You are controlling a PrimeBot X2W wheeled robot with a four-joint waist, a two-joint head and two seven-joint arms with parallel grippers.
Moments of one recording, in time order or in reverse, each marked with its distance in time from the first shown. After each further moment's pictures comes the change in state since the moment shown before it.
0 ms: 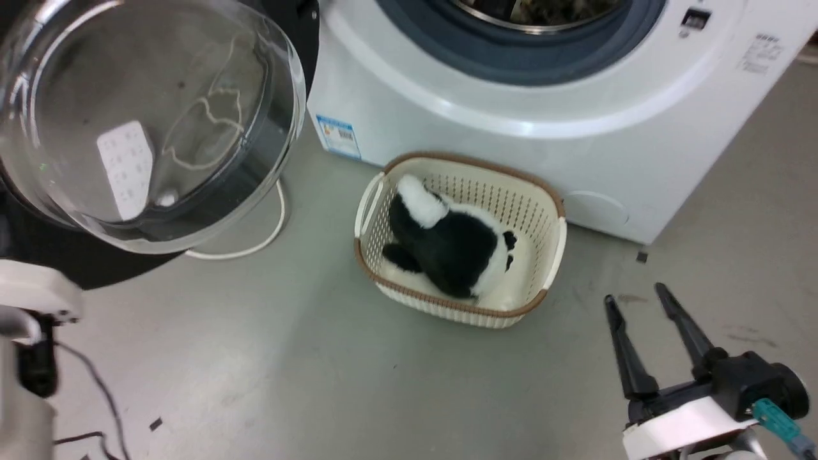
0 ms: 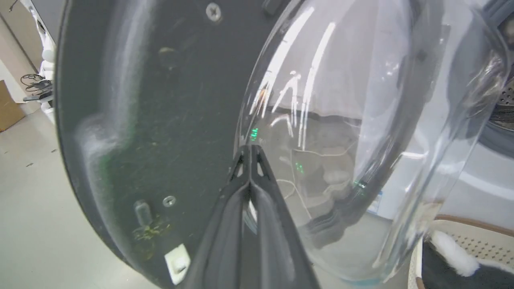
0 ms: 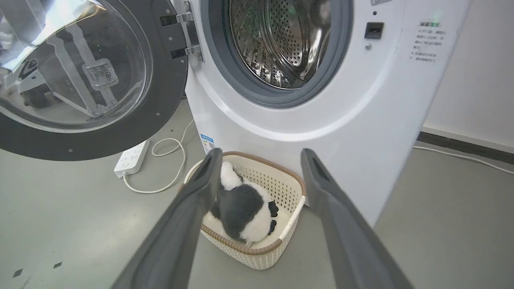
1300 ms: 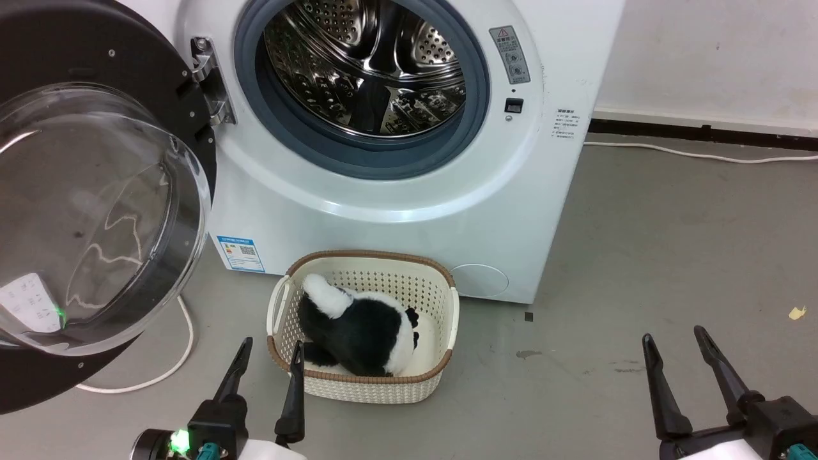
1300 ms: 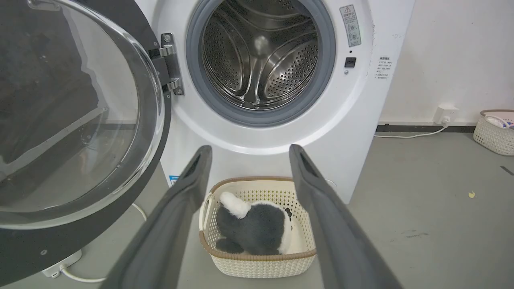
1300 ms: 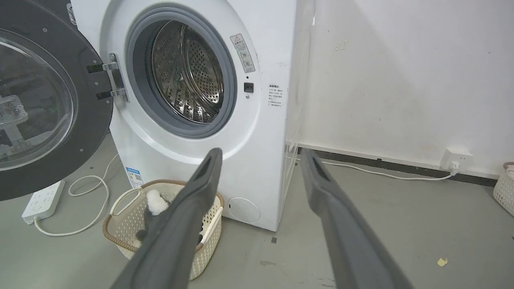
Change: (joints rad) left arm 0.547 -0.393 -0.221 -0.505 0.235 0.015 -0.001; right arm 0.126 0.004 -0.096 -0.055 -0.006 0.000 0.000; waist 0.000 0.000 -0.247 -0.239
